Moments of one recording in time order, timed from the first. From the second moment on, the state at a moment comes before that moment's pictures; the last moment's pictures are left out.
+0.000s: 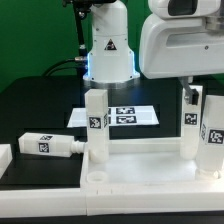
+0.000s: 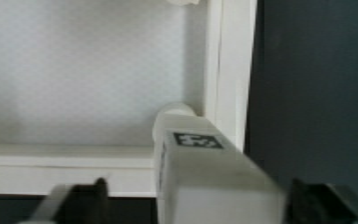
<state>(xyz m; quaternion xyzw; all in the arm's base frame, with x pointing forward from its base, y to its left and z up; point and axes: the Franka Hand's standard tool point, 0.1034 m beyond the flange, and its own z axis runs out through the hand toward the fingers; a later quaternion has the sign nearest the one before) 0.628 0.118 0.135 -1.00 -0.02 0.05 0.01</state>
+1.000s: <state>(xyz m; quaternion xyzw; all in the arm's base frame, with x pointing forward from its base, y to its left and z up) 0.608 0.101 0.121 -0.98 0.03 0.22 0.00</state>
